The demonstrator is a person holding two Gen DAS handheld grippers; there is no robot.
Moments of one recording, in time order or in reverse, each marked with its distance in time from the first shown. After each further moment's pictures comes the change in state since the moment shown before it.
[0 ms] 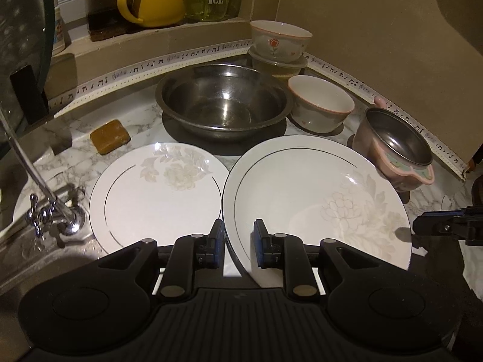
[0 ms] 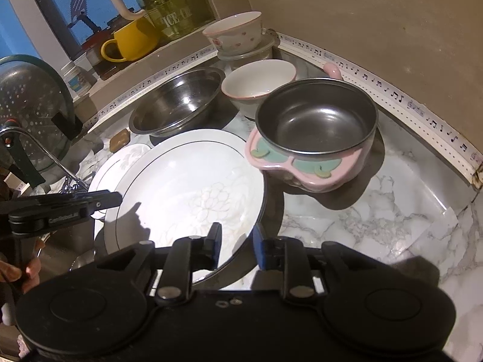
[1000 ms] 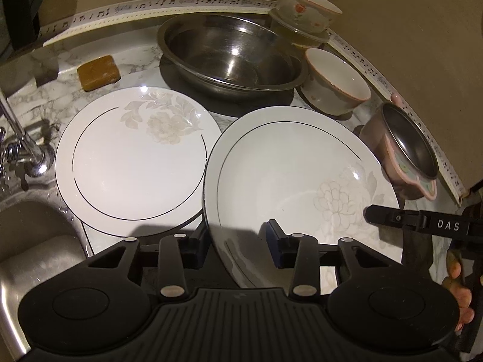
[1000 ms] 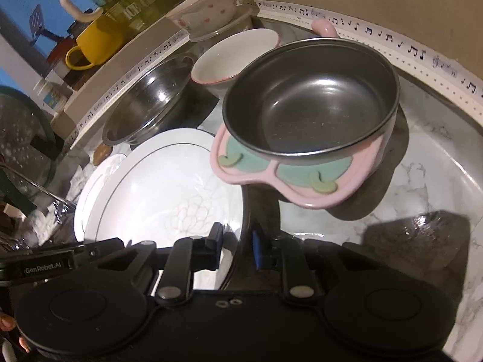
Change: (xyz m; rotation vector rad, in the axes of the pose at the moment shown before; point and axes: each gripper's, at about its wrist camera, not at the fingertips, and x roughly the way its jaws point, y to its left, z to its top) left arm 0.033 0.005 0.001 -0.208 0.156 -0.067; right arm 0.055 -0.030 0.016 0.142 0.076 0.083
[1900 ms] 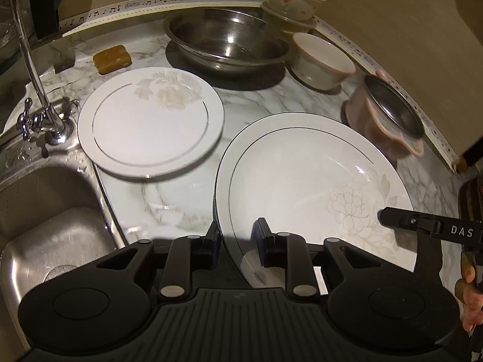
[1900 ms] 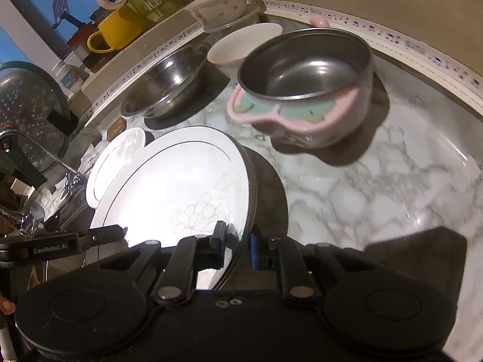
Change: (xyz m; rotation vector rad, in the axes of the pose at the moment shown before) left arm -0.034 -0.010 -0.049 0.049 -0.004 0.025; right arm -0.034 0.004 -0.041 -0.044 -0.009 -0.016
